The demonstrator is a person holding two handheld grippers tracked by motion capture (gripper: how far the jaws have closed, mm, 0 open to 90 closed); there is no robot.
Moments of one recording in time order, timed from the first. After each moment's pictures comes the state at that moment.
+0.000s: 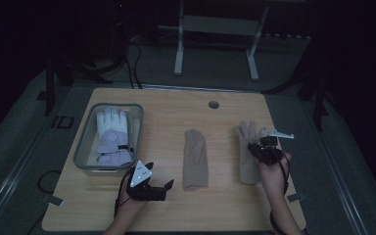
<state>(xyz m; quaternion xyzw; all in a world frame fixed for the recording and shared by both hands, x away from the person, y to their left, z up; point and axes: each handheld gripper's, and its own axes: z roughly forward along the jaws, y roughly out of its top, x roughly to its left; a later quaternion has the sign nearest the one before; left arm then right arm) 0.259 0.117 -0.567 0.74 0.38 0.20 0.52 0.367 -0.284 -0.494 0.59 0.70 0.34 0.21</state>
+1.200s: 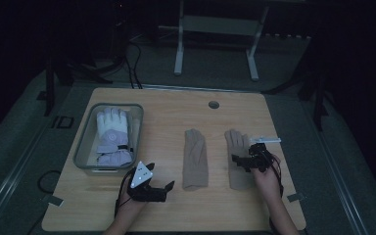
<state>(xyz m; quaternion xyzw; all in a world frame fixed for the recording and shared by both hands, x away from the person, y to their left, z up) 0.258 0.115 -0.567 0.74 0.38 0.19 0.52 0.373 -0.278 -0.531 0.51 0.78 0.34 0.15</state>
